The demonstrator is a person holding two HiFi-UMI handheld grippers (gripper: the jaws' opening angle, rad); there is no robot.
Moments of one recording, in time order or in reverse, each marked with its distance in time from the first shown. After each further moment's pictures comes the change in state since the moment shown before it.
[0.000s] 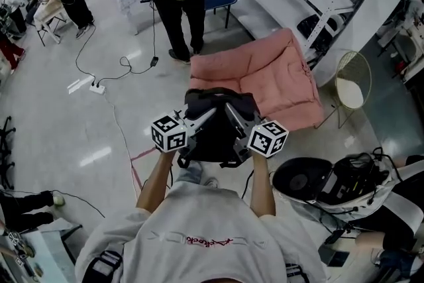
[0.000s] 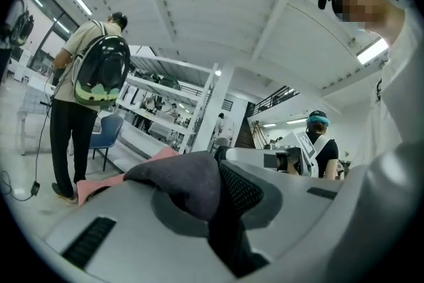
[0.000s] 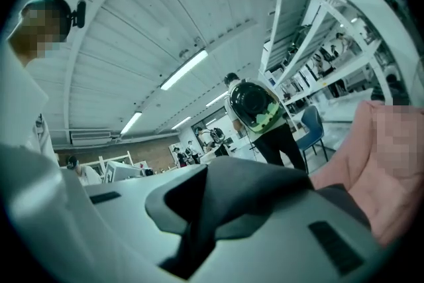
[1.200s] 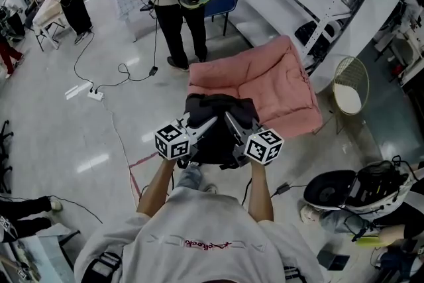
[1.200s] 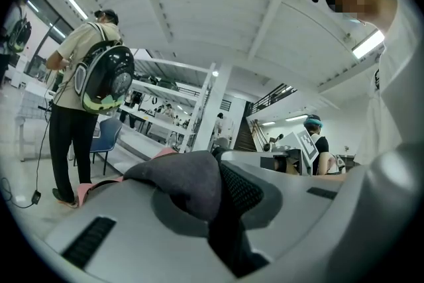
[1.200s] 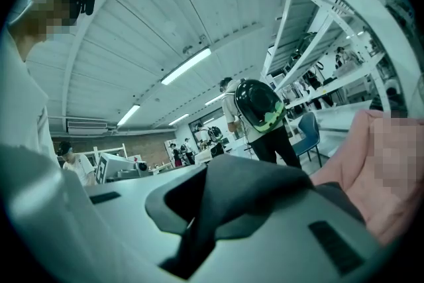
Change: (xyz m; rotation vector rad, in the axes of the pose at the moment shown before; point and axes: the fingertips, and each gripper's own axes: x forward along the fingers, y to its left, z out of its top) left arm -0.005 0.008 -0.020 0.026 -0.007 -0.015; right arm 0.008 -0.009 -0.027 -0.080 -0.002 -0.041
